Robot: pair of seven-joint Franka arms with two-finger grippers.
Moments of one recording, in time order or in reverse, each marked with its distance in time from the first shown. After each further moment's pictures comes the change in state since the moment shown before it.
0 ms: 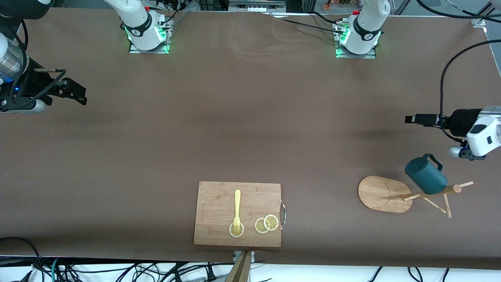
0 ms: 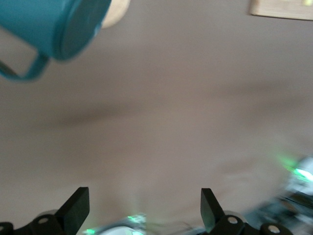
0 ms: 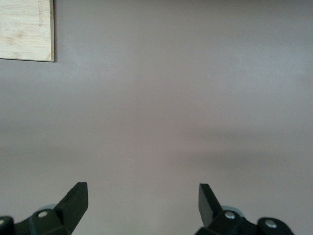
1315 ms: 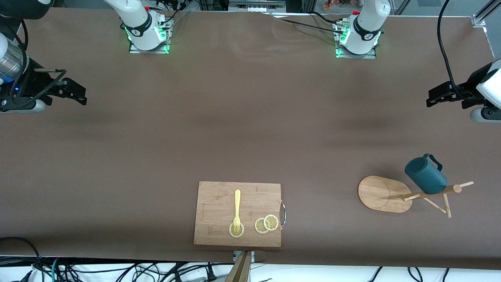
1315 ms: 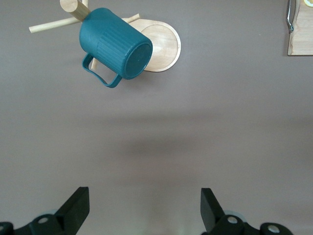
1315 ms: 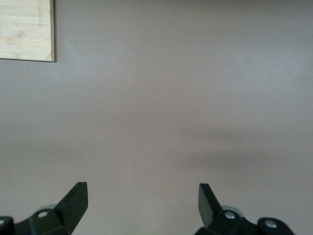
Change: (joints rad) left arm -0.117 -0.232 -0.011 -0.005 0.259 0.034 -0.192; right arm 0.000 0.000 0.000 0.000 0.000 0.000 0.000
